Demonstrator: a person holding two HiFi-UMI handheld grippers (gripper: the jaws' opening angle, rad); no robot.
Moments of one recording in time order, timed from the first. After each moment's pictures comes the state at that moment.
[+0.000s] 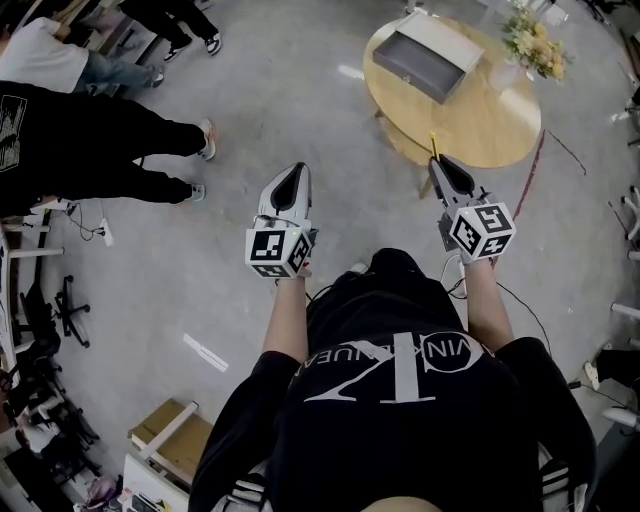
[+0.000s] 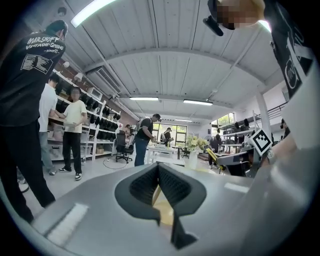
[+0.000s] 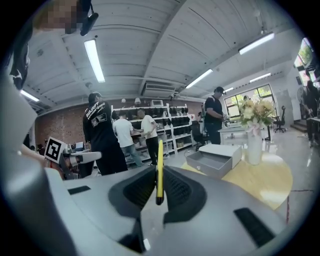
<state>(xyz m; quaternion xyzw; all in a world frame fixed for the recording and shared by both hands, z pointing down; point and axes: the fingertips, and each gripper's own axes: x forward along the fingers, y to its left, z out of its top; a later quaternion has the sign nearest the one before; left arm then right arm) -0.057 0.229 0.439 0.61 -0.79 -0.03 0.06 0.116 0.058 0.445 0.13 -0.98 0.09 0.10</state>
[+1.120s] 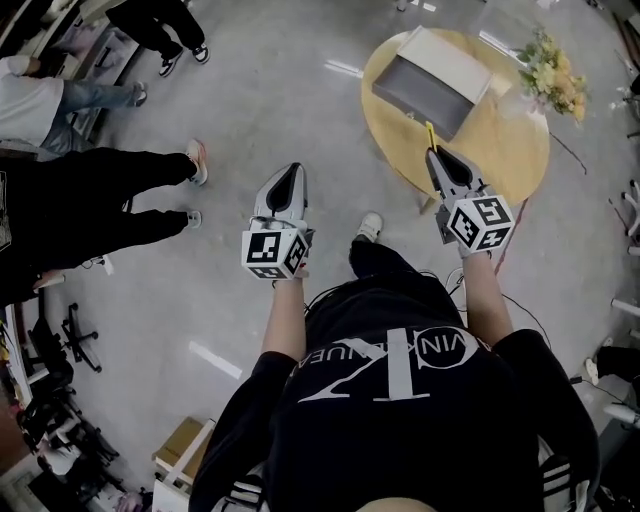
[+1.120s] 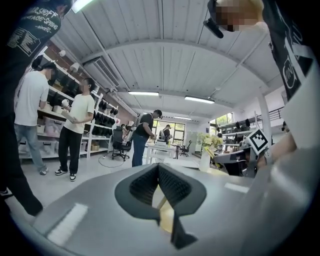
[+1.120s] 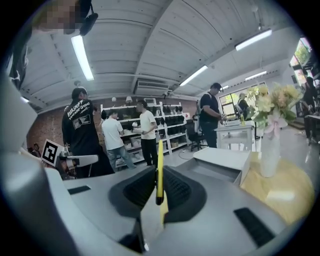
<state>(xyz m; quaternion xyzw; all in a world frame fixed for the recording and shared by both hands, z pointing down) -0.165 0.117 0.454 0.62 -0.78 -0.02 0.08 0.010 -0.055 0.454 0.16 -0.98 0.10 0.10</state>
